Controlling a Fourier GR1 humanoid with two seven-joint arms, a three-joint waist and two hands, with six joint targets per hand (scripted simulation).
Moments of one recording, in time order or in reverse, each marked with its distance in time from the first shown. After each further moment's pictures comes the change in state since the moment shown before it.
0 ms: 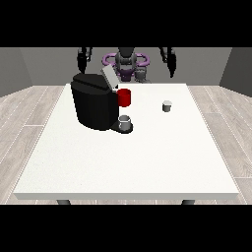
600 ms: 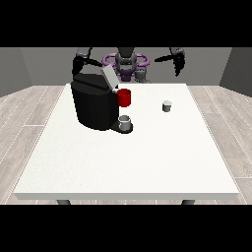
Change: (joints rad) left arm -0.014 0.219 0.019 0.037 -0.098 -0.173 -0.175; right arm -0.018 -0.004 -0.028 0.050 0.142 -0.138 -0.041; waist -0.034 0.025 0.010
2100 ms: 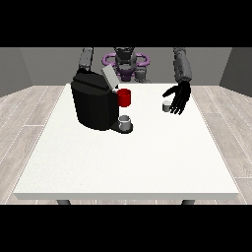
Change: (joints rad) left arm -0.477 0.193 0.039 0.616 -0.378 0.044 -0.050; right arm -0.239 0.071 0.066 0.086 0.076 -0.032 0.048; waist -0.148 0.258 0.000
